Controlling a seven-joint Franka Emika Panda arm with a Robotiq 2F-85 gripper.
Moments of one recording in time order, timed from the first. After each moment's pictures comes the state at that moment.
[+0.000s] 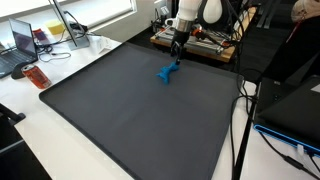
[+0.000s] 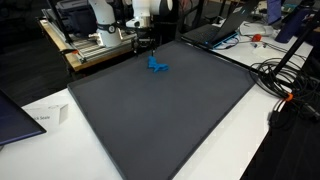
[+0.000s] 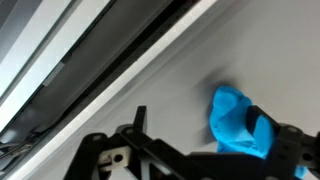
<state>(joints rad) 0.40 0.25 0.23 -2.74 1.78 3.44 -0.45</state>
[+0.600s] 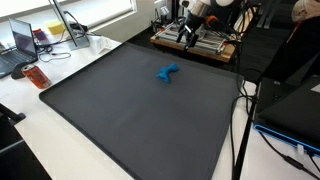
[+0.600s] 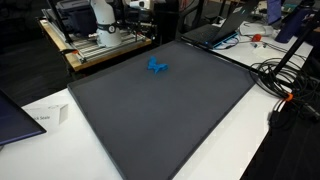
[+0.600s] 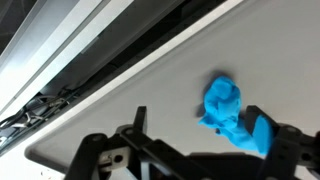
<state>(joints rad) 0.35 0.16 0.45 -2.63 2.25 3.77 -0.89</state>
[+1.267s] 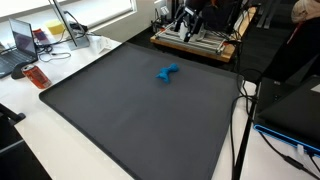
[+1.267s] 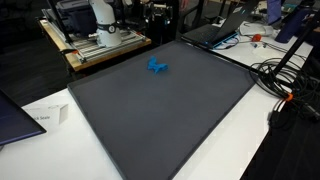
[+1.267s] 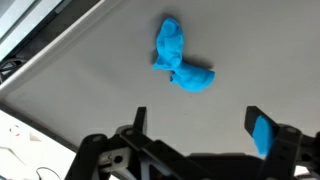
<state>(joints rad) 0.17 0.11 0.48 -2.28 2.51 3.96 -1.47</state>
